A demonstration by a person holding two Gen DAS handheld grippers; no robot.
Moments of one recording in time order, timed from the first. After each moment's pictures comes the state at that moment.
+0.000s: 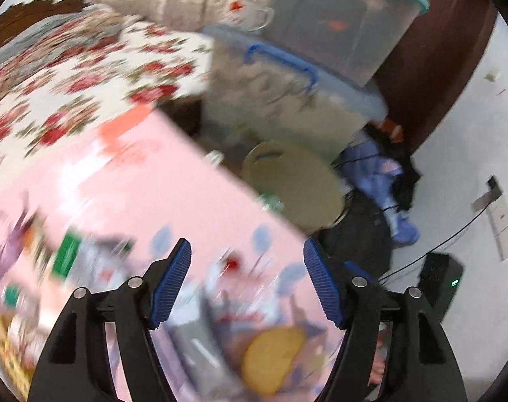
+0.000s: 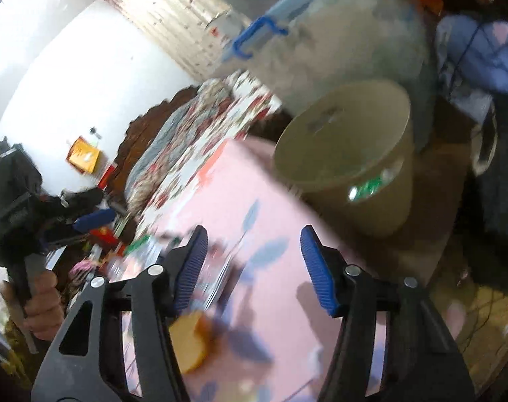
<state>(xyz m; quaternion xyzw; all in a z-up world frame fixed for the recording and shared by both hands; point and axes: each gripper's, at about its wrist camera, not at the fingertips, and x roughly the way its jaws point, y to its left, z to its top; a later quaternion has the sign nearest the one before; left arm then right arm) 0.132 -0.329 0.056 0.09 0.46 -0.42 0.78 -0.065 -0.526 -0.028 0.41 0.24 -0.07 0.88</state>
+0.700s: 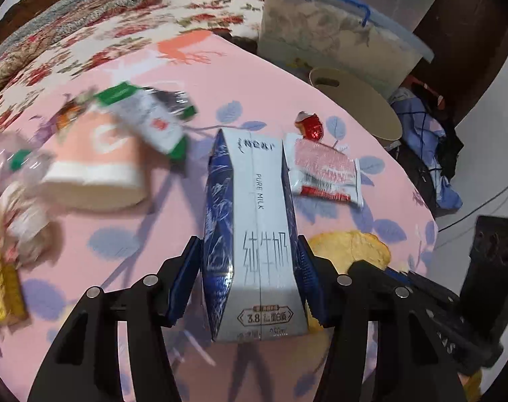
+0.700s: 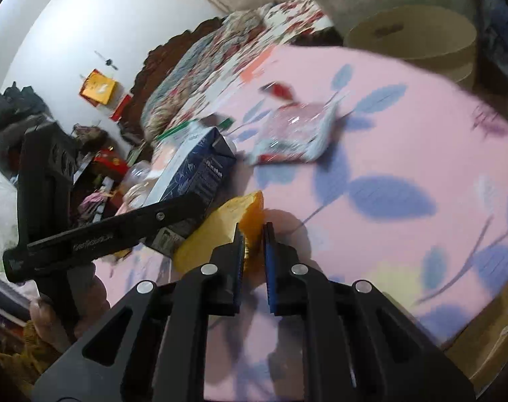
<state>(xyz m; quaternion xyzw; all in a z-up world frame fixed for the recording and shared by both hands) 0.089 -0.244 -0.032 0.11 0.50 -0.35 0.79 -0.045 -0.407 -0.047 0.38 0.35 0.02 0.86</state>
